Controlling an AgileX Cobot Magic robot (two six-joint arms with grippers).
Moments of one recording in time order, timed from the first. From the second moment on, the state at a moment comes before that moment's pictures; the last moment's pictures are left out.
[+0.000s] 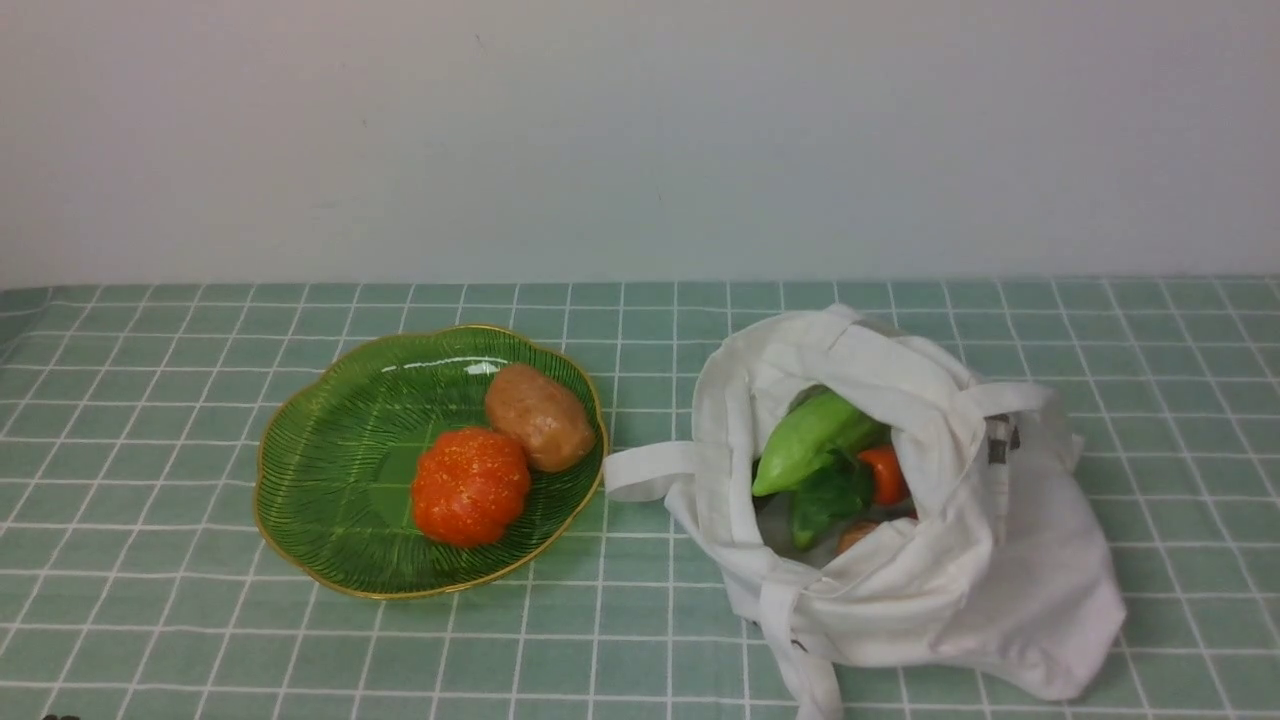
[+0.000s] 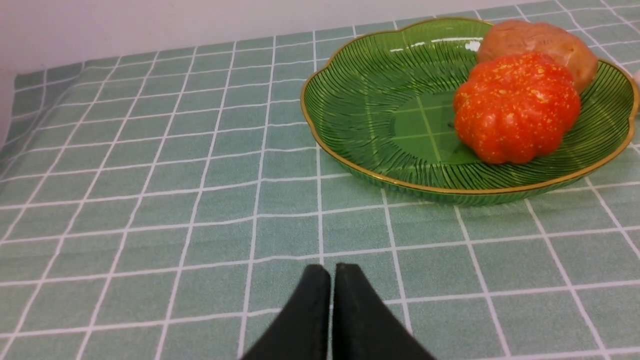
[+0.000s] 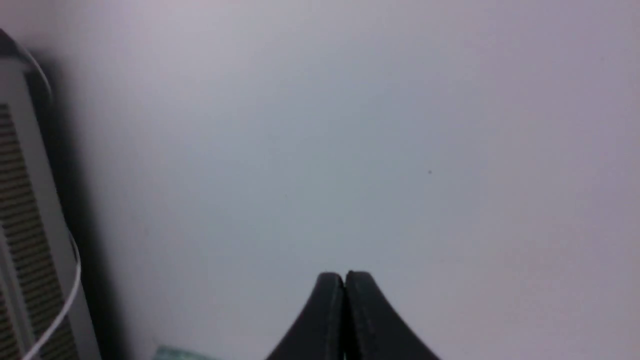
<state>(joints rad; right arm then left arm) 0.62 0.28 -0.82 -0.26 0.50 0.33 -0.02 -0.01 0.03 -0.02 0.39 0.11</state>
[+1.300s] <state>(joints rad) 0.62 -0.02 -0.35 -0.03 0.24 0.05 -0.02 -0.01 0.03 -0.02 0.39 0.11</state>
